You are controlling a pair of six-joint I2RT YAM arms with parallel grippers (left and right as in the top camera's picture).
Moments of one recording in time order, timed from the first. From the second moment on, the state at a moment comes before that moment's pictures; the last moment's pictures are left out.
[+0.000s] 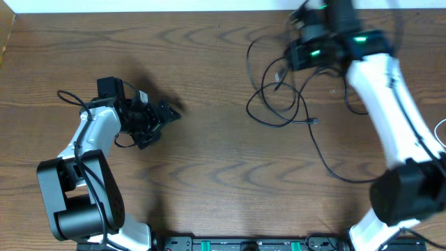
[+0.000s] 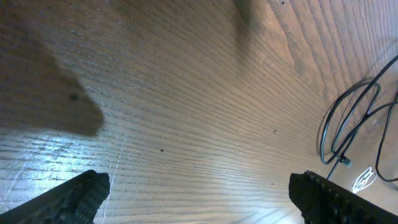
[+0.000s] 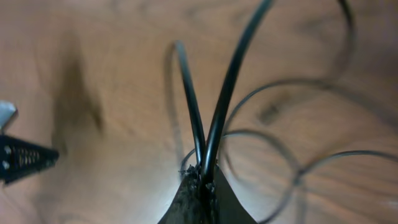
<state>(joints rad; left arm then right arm) 0.20 1.74 1.03 -0.70 0.59 -0.38 0.17 1.82 1.76 -0.85 -0.38 0.05</state>
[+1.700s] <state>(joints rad) 0.20 1.74 1.03 -0.70 0.59 -0.38 -0.64 2.36 1.80 -0.12 -0.01 0.21</state>
